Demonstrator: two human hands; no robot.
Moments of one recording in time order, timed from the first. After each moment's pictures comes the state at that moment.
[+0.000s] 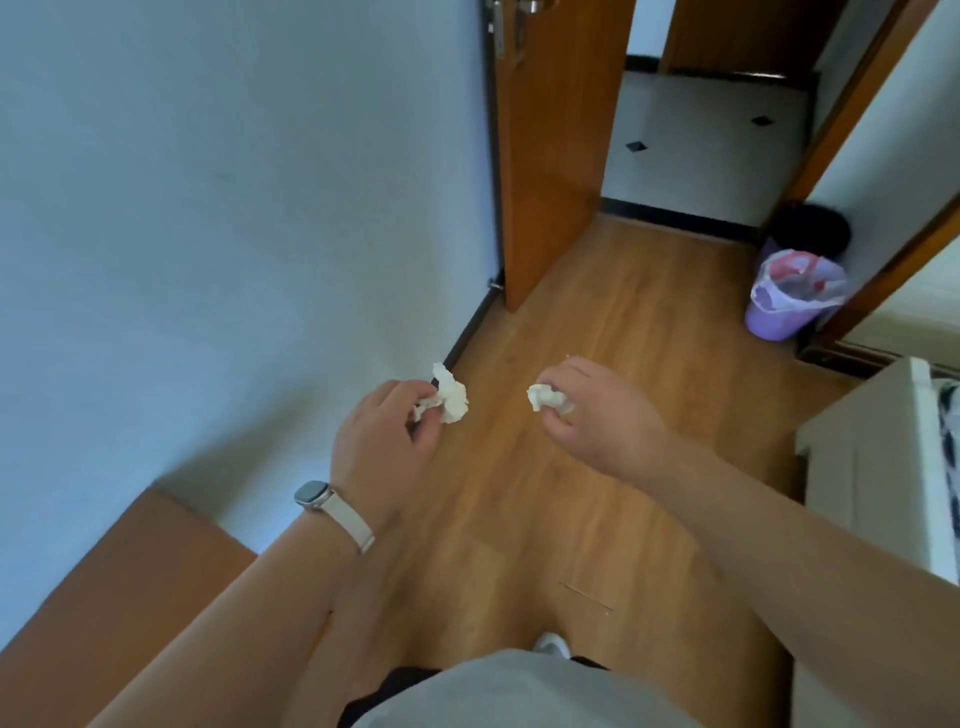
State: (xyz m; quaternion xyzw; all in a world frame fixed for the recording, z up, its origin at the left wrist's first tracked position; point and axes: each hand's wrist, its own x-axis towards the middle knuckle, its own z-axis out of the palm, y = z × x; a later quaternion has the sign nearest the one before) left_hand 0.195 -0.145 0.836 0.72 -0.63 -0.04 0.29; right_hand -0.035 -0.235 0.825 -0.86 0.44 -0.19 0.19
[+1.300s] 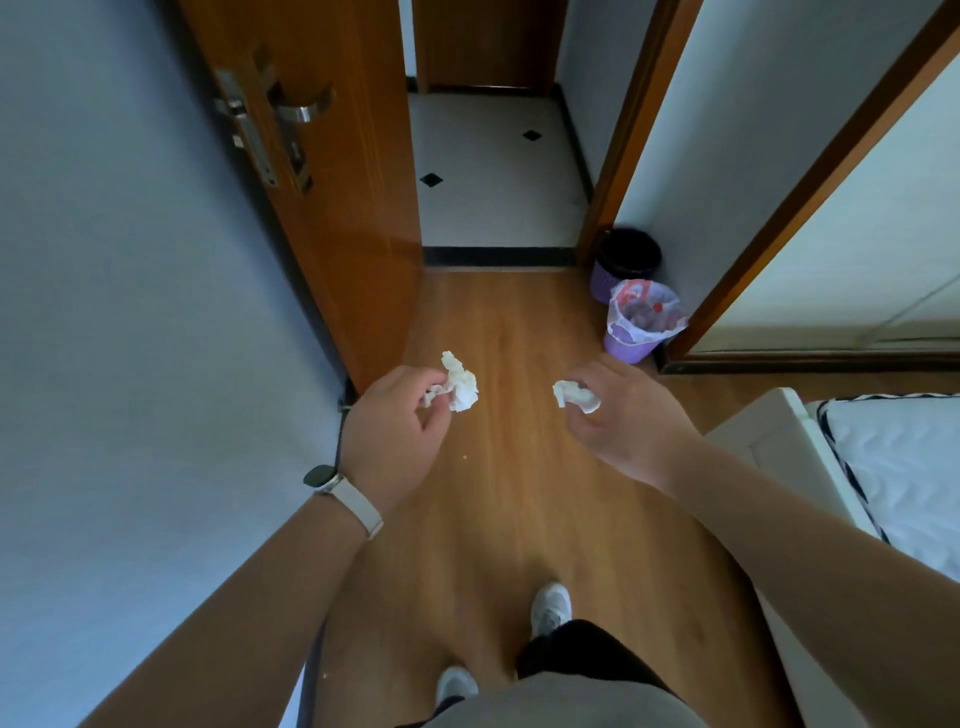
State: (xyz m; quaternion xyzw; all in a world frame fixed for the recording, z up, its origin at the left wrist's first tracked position) left_hand 0.220 -0.713 0.820 0.52 -0.79 -0.16 0.30; right_hand -0.031 -0.657 0.842 -0.69 0.68 -0.20 0.12
